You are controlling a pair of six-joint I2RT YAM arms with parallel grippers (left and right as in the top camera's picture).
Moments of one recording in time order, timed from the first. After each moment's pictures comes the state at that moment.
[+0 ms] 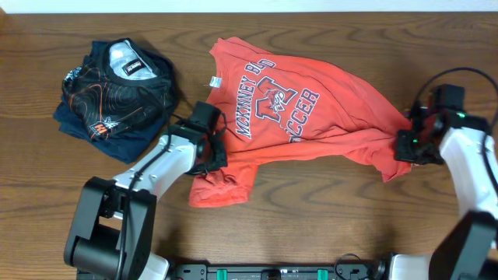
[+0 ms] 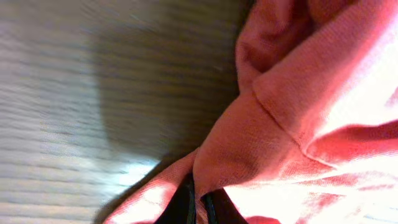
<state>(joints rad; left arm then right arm) -0.31 1.68 0.90 -0.62 0.10 -0.49 -0.25 1.52 1.06 -0.92 0.03 -0.03</state>
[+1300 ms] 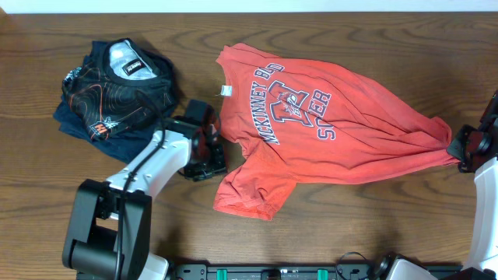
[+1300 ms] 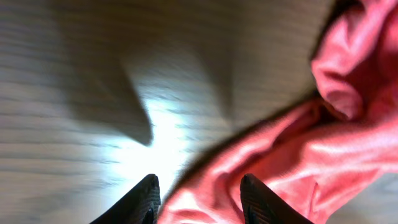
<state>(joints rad) -0.31 1.67 0.94 -0.78 0.30 -0.48 -0.45 1.32 1.09 -0.86 0.30 0.17</state>
